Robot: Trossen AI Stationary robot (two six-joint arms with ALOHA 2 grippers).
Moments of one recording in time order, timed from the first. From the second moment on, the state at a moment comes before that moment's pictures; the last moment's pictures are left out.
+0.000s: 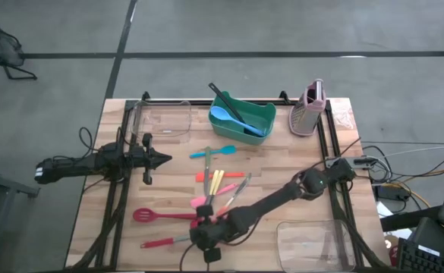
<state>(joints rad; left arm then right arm) 0.08 0.07 0.01 0.01 0.00 0.01 0.45 2.45 2.12 -0.56 0.19 0.20</state>
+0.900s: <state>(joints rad) 0.08 0.07 0.01 0.01 0.00 0.01 0.46 2.20 2.12 -0.96 0.53 0.21</state>
